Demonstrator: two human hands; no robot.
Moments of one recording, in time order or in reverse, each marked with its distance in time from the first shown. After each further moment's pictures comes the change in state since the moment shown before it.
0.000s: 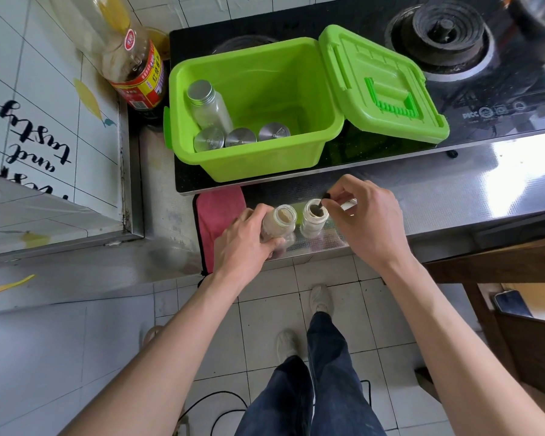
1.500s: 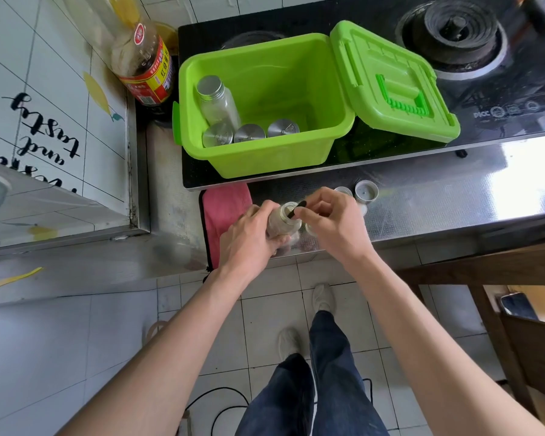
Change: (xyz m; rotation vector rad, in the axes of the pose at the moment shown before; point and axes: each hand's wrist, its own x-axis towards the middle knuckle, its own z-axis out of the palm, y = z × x) left_hand 0.002 0.003 -0.003 0.029 -0.024 -0.026; right_hand 0.001 -0.014 0.051 0.513 -0.187 0.278
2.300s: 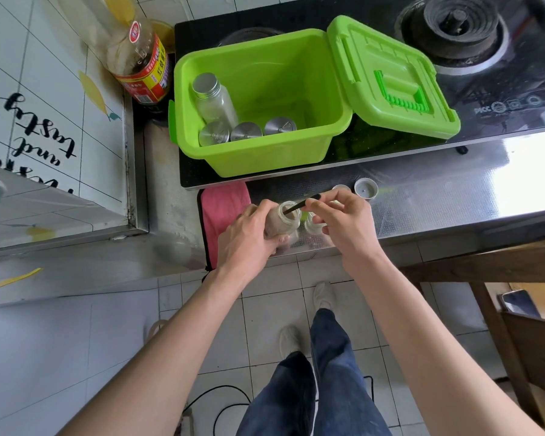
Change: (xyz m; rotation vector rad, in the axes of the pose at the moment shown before) left_hand -0.001 -0.003 0.003 -0.005 0.024 0.017; right_hand -0.007 -0.008 -0.007 0.295 0.117 0.214
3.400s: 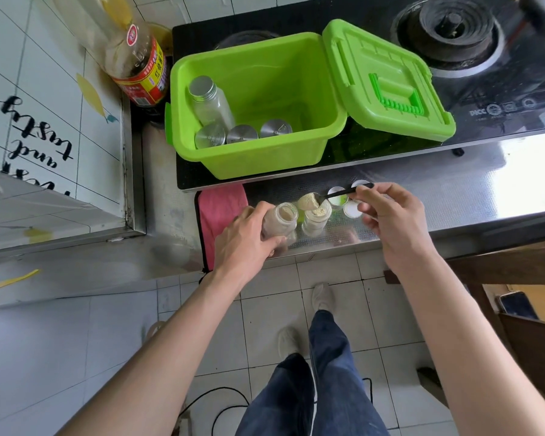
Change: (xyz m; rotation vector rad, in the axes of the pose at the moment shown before) left_hand 0.000 -0.001 0.003 -0.003 0.010 0.015; right_hand 0.007 -0.015 -0.059 0.237 0.117 0.071
